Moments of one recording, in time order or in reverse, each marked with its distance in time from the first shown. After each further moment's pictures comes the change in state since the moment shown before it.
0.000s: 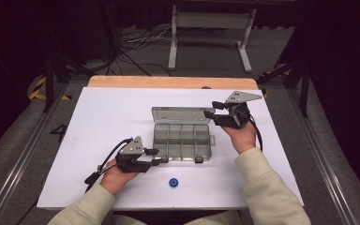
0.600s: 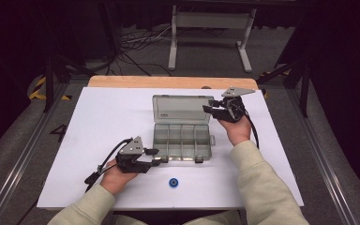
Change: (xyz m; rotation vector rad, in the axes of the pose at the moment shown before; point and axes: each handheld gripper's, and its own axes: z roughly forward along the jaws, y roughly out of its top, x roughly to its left) left arm 0.000 0.000 0.000 -0.002 -0.006 -0.003; right arm -0.022 -0.005 0.030 0.047 -0.012 0.056
